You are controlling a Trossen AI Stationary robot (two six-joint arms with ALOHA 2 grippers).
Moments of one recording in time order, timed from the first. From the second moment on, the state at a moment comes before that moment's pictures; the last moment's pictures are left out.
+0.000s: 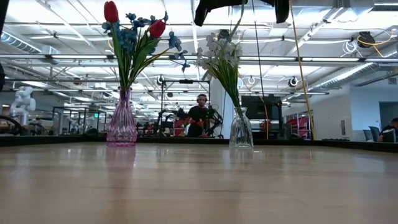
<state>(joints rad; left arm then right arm) 0.00 1.65 1.42 -0.02 -0.03 -0.31 0.16 1.11 0.79 0.34 0.47 0.16</state>
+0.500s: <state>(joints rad) 0.00 1.48 1.41 -0.28 -0.02 -0.20 0.16 1.09 0.79 0.30 0.47 0.16</state>
